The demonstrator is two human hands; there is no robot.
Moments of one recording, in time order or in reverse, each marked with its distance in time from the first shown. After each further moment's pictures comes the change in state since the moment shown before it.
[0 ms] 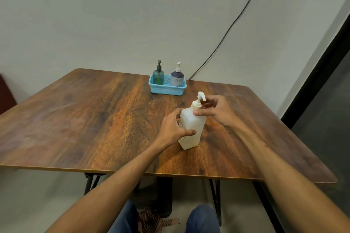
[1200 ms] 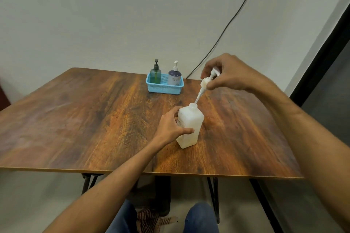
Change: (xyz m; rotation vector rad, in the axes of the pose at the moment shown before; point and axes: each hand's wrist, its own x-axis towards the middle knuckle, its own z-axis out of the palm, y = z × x) left_hand -0.001 0.009 -0.004 0.008 -0.006 -0.056; right_hand 0.006 -0.130 -0.043 -0.681 -0.136 -0.138
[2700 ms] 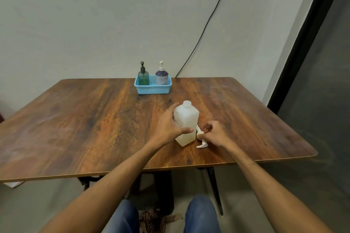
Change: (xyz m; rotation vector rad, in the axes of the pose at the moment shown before) left_hand -0.014 0.018 0.031 0.128 -0.071 0.057; right_hand -0.083 0.138 0.179 0.400 0.085 0.550
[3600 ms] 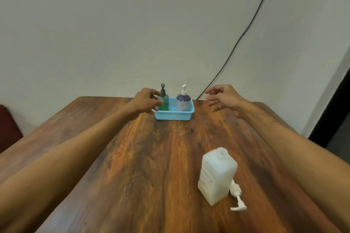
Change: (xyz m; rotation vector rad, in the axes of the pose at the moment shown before) left_hand 0.178 -0.041 -0.184 0.029 -0.018 -0.195; right_hand 0.180 -0.174 -0.054 0.283 -0.069 -0.169
